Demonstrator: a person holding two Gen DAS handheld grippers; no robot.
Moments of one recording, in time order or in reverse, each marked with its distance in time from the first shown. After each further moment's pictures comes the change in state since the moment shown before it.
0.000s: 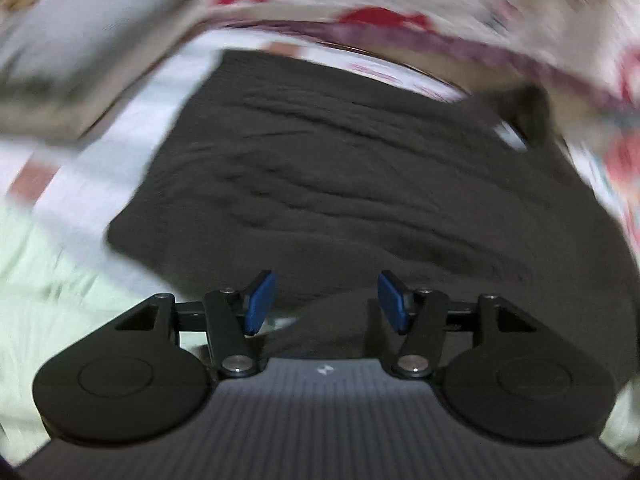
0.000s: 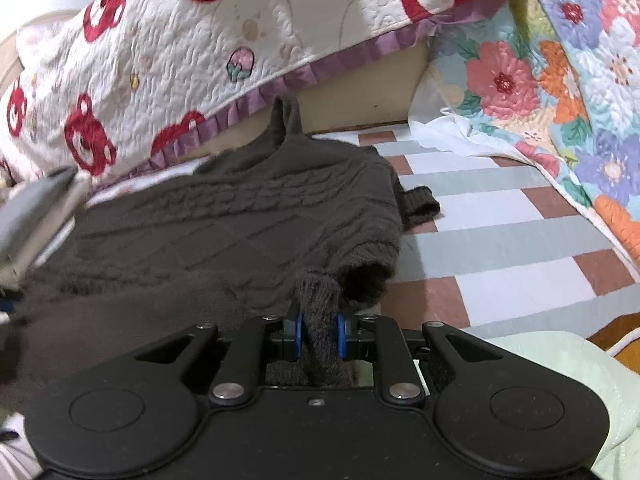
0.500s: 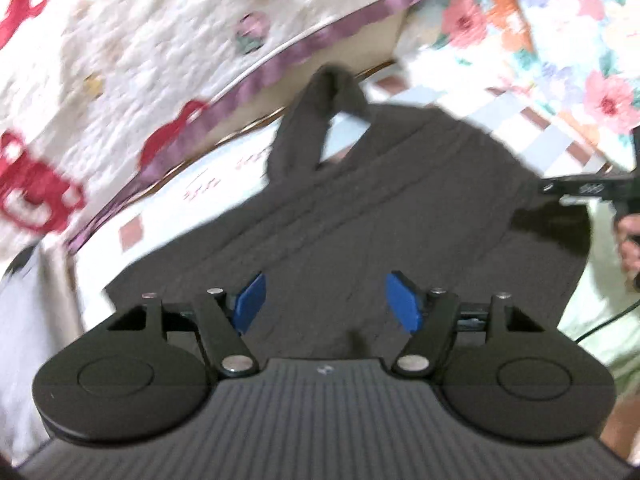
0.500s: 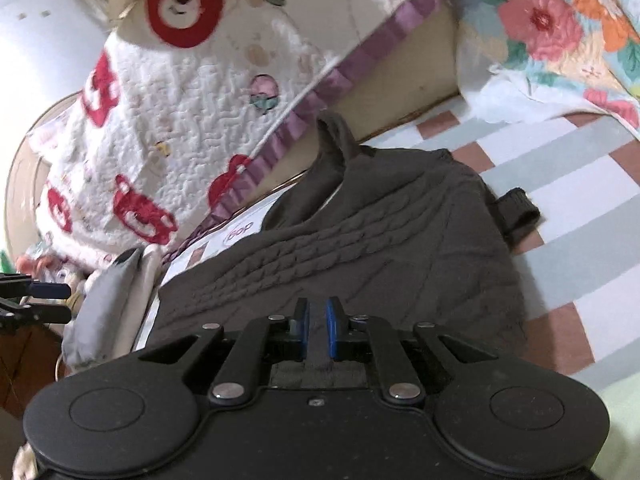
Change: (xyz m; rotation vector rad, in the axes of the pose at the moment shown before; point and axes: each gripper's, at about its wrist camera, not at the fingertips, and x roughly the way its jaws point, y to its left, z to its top) left arm -0.044 -0.159 0.161 0.640 0.064 -0.181; right arm 0.043 0.001 0.078 0.318 0.048 0.233
